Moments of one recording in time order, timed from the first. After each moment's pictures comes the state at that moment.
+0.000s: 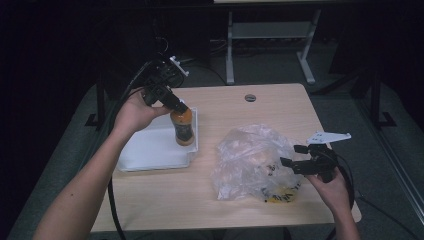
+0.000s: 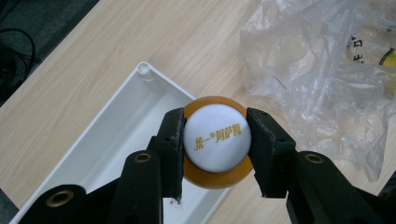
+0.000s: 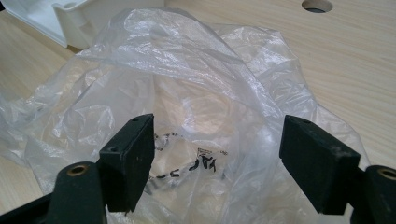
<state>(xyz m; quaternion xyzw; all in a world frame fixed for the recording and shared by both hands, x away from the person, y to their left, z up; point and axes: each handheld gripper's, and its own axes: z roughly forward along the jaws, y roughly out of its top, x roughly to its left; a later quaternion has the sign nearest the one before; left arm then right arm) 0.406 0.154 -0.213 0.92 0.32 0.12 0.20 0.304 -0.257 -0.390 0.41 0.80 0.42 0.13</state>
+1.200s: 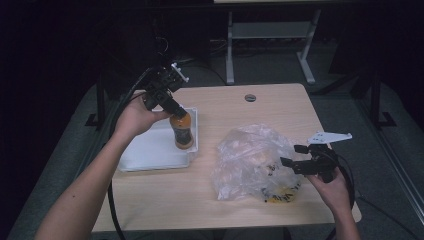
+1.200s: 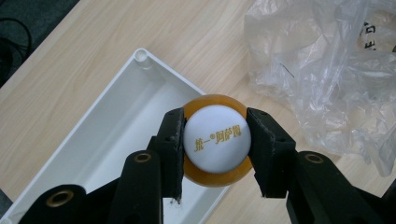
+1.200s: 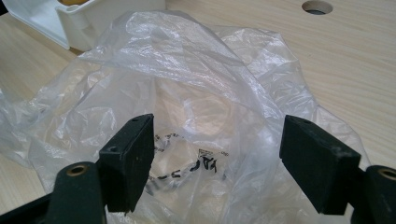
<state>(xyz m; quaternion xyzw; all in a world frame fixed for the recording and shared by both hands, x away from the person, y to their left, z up) 0.408 0.156 -0.230 0.92 0.32 0.11 0.19 0.303 -0.258 -0.389 0.41 0.80 0.42 0.13</state>
